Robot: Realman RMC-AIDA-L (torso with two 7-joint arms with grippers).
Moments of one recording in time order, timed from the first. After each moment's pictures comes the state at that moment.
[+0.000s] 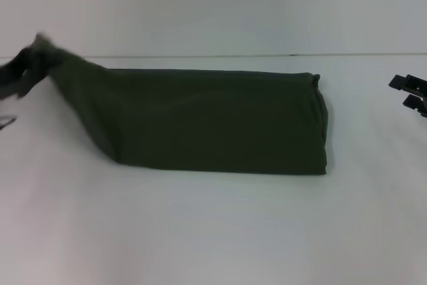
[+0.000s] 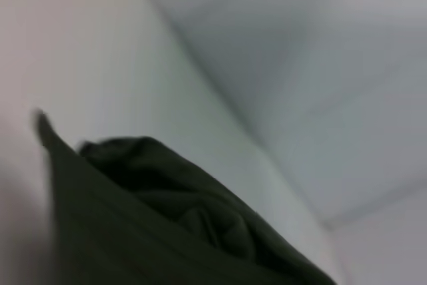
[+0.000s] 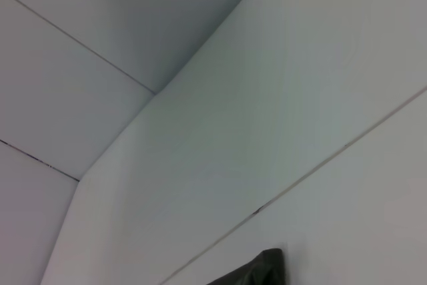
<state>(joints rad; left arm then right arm) -0.56 -2.03 0.47 0.64 1.89 1.11 -2.28 0.52 2.01 -0.57 -0.53 -1.84 -1.03 2.16</state>
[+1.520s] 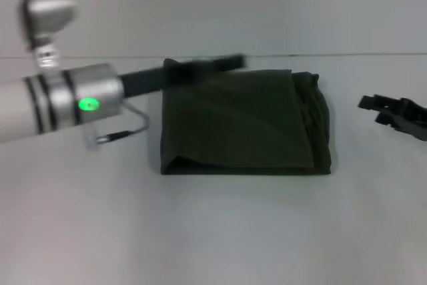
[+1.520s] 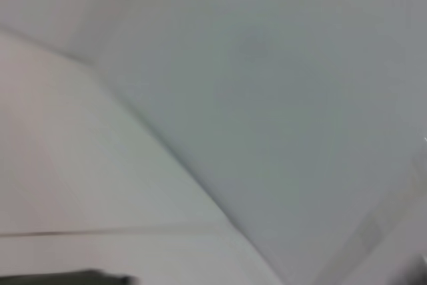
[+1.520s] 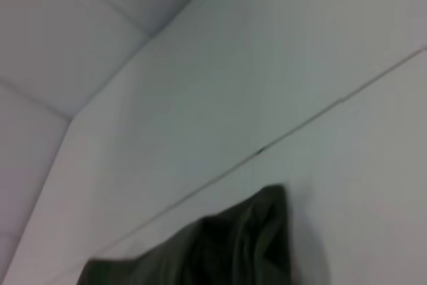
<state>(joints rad) -0.60 -2.12 1.05 0.77 1.60 1.18 -2.06 0.57 1.99 -0.66 -0.47 -1.90 -1.03 2.16</state>
